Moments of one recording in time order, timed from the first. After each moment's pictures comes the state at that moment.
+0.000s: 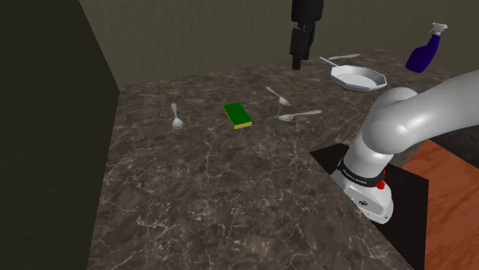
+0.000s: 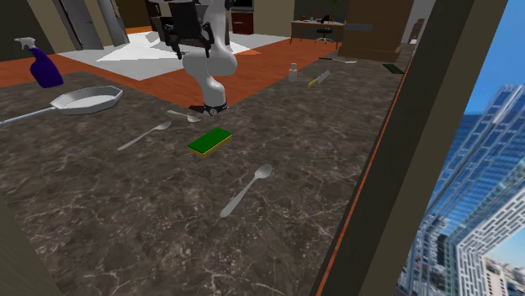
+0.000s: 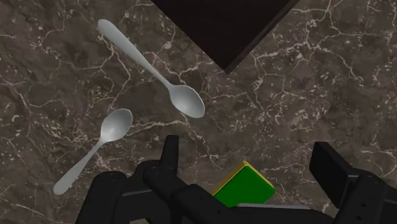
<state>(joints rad) -0.02 -0.80 0.07 -2.37 0.06 1.46 -0.14</state>
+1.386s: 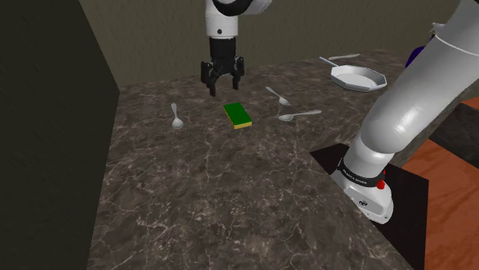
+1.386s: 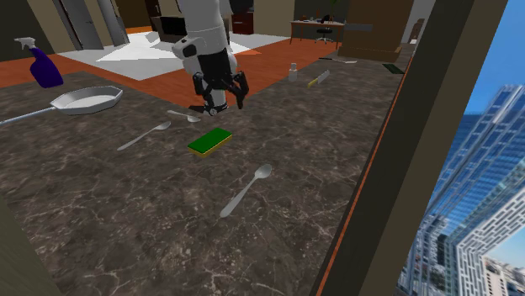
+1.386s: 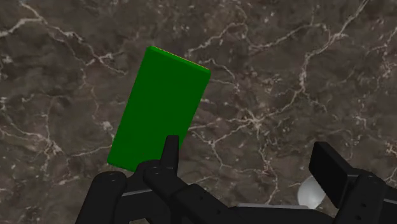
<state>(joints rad) -0.06 -0.19 0.33 -2.13 0.20 1.88 0.37</state>
